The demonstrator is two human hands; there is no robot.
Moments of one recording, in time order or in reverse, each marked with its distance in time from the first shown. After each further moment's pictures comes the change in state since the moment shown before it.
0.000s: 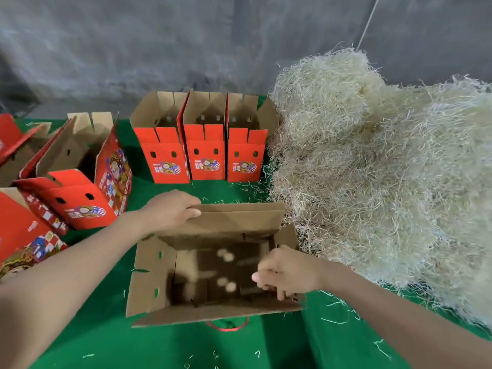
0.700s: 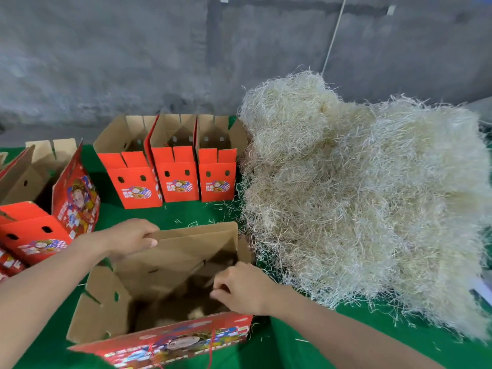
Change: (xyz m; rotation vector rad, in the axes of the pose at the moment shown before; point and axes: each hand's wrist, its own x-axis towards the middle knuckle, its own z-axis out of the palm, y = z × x) left_hand 0.015 -0.012 -0.003 -0.006 -0.237 -0.034; right_hand 0.016 -0.003 0.011 -0.297 0.279 -0.039
